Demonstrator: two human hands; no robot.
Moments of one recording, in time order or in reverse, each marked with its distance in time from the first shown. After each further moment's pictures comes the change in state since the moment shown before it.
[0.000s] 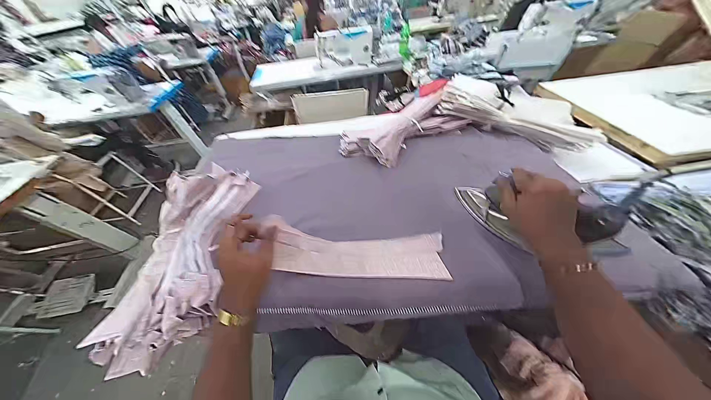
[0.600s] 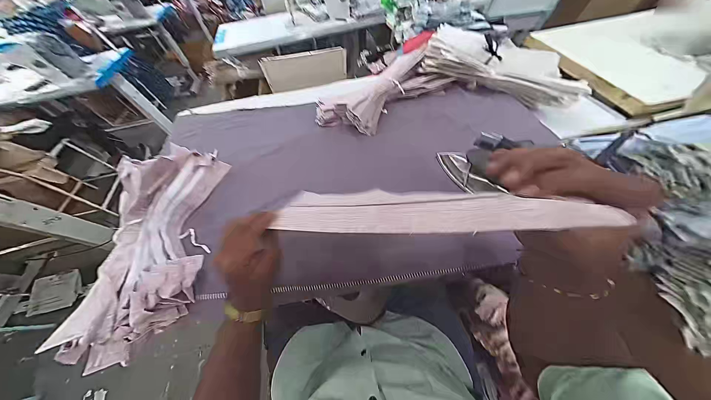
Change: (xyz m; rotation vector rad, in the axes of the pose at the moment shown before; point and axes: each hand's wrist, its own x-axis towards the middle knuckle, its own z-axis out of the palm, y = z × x) left_hand -0.042 0.026 0.038 0.147 -0.007 0.315; right_hand -0.040 -0.060 -0.079 1.375 0.268 -0.492
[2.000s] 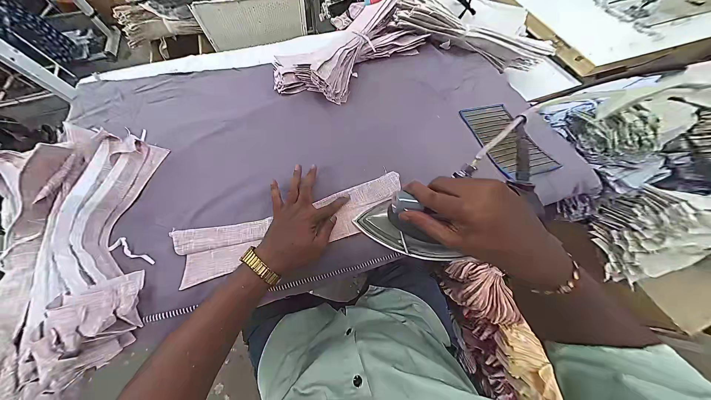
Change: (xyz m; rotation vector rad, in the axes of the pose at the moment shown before) left_hand 0.009 0.022 0.103 0.044 -0.986 0.149; right_hand -0.032 -0.013 0.028 -0.927 -0.705 0.291
